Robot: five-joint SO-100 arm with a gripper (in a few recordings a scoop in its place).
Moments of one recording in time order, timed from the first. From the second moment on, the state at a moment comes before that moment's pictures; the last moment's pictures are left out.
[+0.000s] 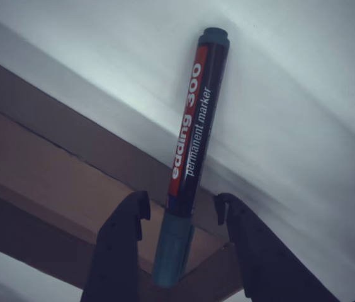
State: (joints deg) arm -17.8 113.0 114.4 86.1 -18.8
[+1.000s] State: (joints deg) arm -15.6 104.6 115.2 80.2 -24.2
